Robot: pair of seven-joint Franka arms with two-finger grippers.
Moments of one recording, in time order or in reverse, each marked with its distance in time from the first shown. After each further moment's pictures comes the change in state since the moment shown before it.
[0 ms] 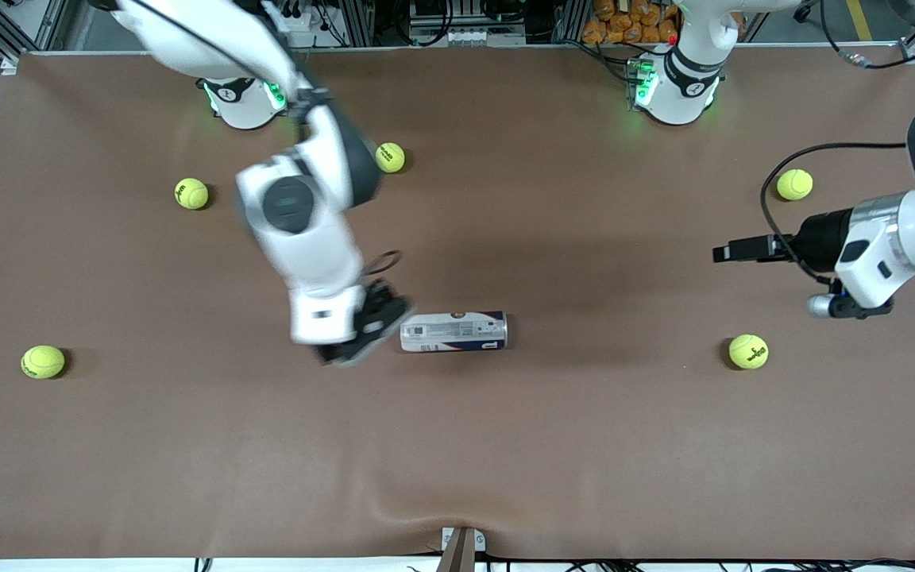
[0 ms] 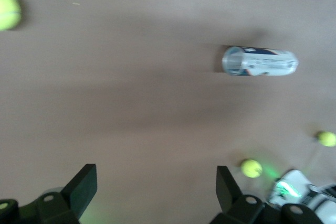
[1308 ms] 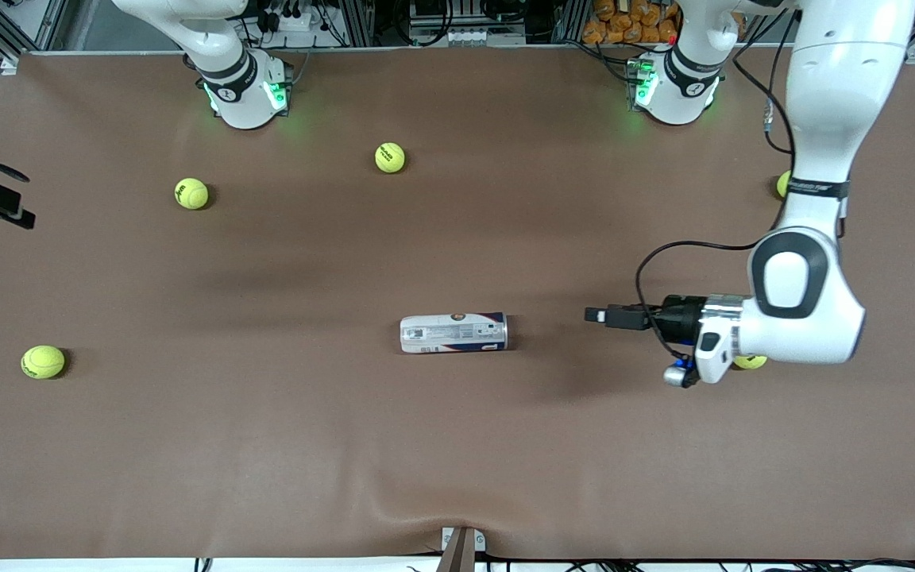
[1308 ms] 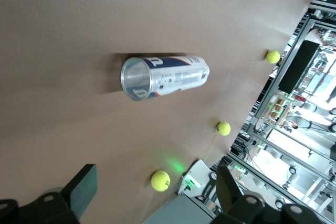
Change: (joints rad) left arm -0.142 0.349 -0.005 0.020 -0.500 0.204 0.173; right arm -0.498 -0.433 -0.120 -0.029 0.086 -0.670 0.060
